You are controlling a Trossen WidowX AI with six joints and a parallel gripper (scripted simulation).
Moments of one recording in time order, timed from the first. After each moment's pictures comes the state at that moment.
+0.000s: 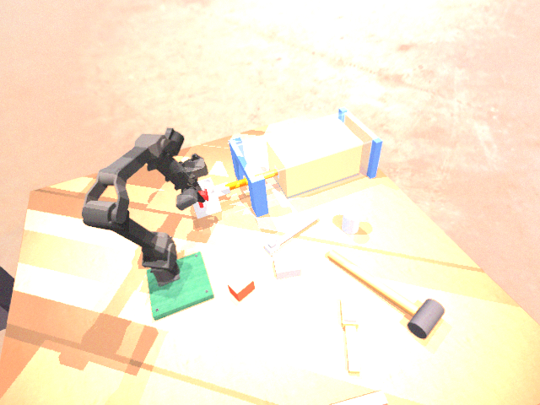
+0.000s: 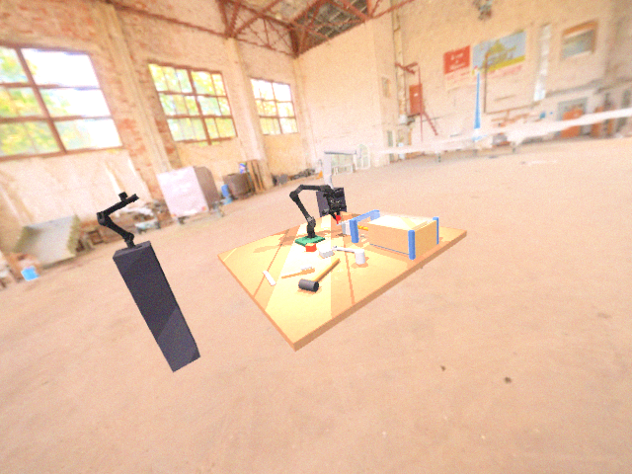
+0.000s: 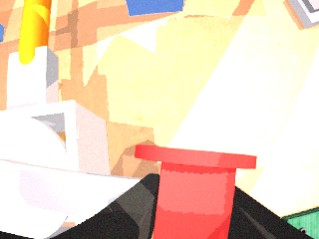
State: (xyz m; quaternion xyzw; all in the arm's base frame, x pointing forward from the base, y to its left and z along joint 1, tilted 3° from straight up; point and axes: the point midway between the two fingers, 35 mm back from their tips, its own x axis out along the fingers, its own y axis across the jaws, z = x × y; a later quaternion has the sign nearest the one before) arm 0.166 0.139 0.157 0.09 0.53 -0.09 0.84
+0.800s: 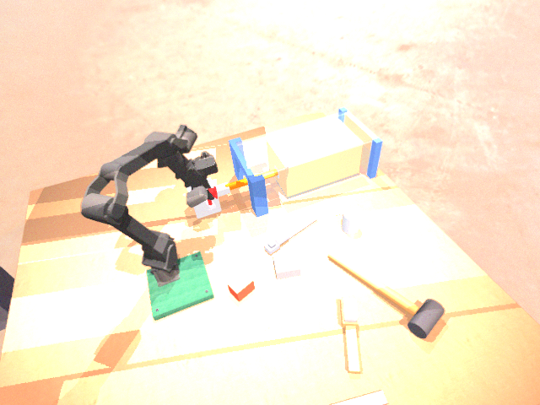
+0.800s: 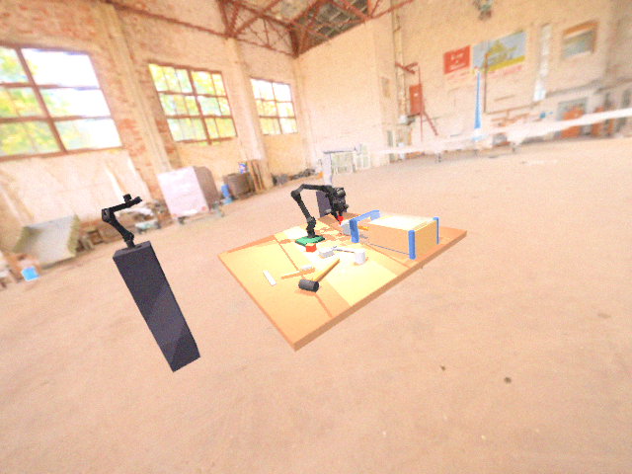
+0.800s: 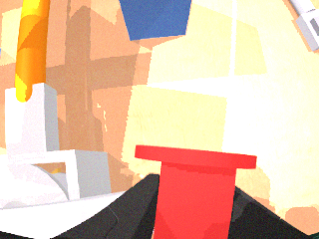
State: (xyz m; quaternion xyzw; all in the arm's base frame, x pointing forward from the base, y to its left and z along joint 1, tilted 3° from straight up) arm 0.196 0.136 0.157 0.09 0.53 -0.09 0.84
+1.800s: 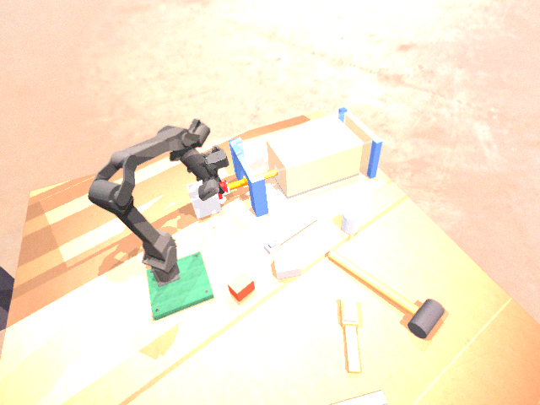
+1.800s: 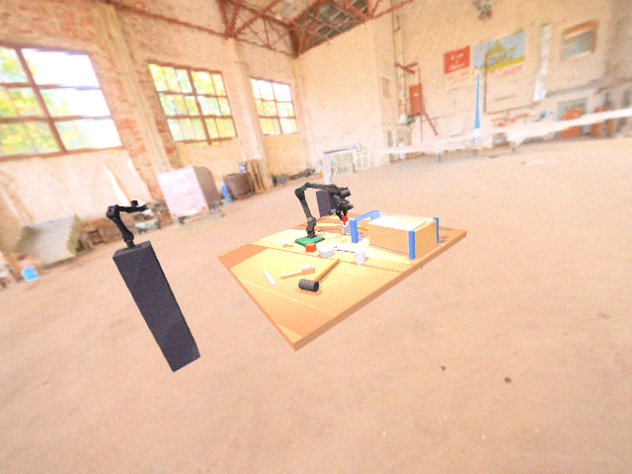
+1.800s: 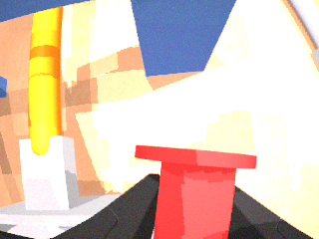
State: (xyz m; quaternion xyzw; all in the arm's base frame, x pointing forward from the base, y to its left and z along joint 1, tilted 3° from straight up) arm 0.235 0.147 0.159 0.09 0.53 -0.09 0.84
